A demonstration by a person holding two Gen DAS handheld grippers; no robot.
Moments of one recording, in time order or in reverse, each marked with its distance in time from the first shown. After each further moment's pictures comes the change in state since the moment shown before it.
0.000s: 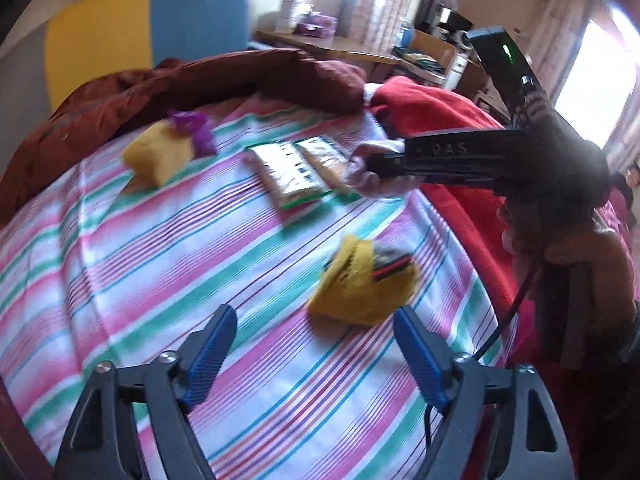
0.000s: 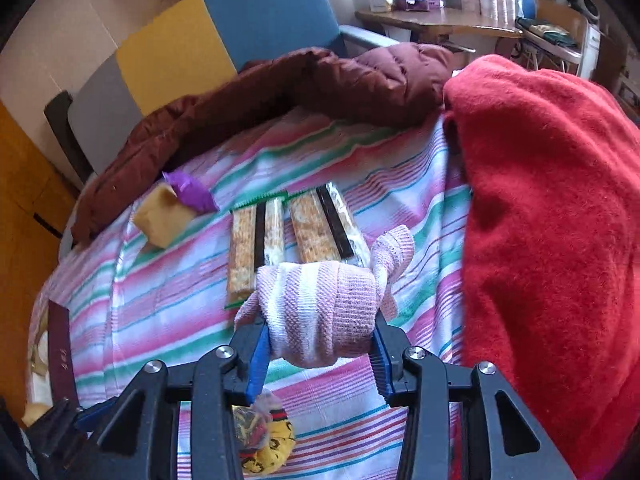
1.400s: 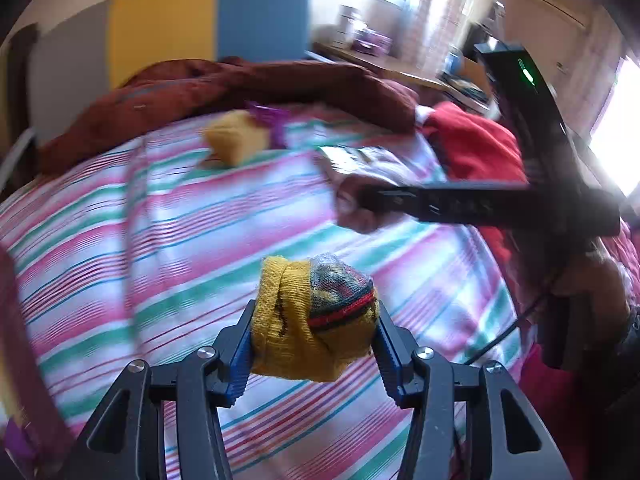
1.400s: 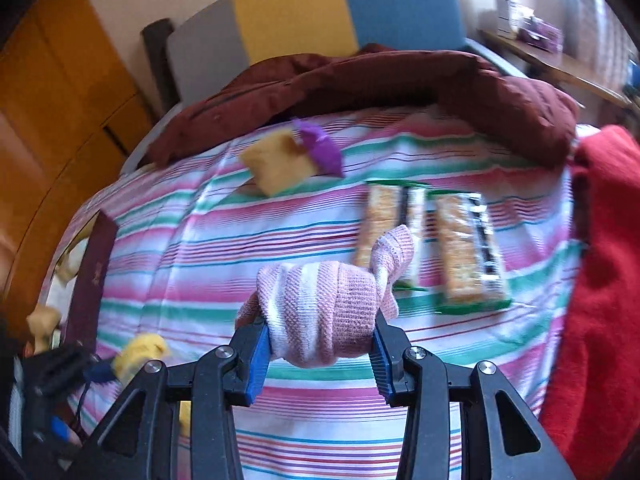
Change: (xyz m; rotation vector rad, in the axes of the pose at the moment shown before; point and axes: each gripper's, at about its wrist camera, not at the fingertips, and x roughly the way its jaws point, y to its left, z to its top) left arm -0.042 0.038 -0.036 -0.184 -0.071 0.146; right arm 0.016 0.075 -0.021 -0.341 0.060 0.214
